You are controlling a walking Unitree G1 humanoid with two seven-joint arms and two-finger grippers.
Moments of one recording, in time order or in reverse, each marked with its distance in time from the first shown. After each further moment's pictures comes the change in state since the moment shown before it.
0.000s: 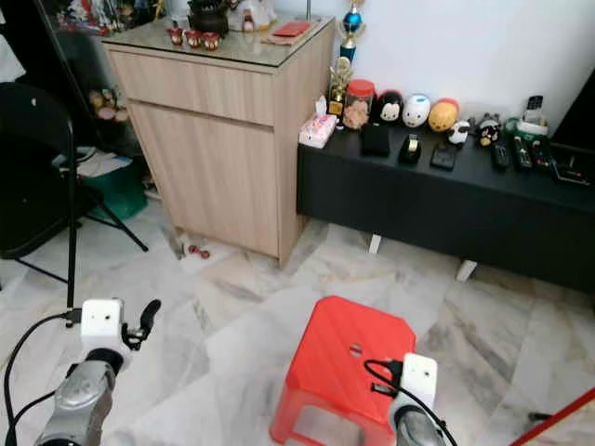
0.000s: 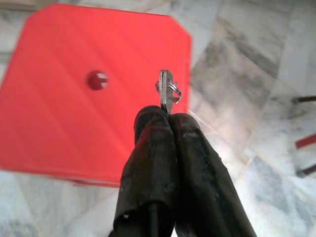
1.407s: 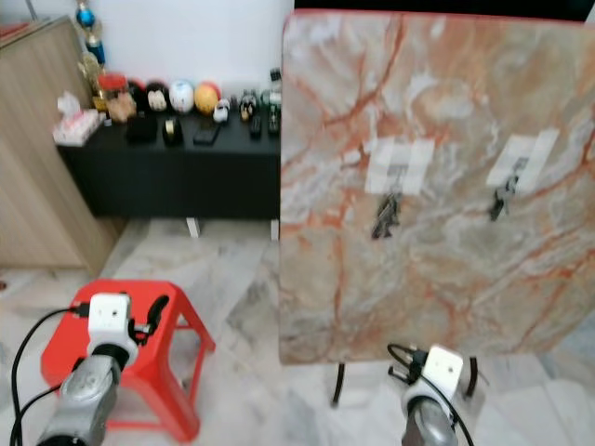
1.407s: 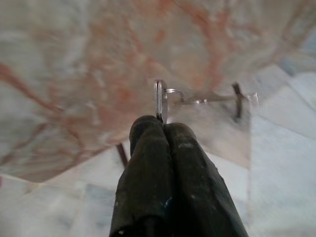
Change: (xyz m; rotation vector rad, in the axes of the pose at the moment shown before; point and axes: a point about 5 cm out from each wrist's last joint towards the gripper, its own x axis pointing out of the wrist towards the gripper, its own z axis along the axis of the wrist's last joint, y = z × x) left arm 0.001 0.002 0.000 0.017 0.003 -0.011; right arm 0.006 0.011 0.031 0.144 -0.130 0.003
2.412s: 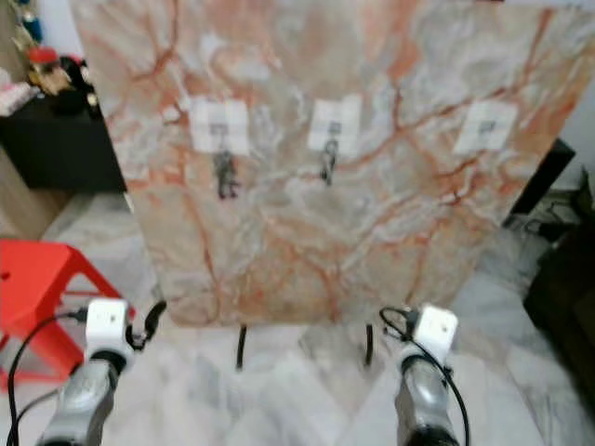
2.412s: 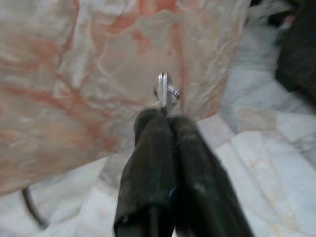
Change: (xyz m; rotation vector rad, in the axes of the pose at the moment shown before) left arm 0.000 0.001 0.001 0.000 -0.002 0.002; right arm 0.011 0.024 0.050 -0.055 -0.197 0.052
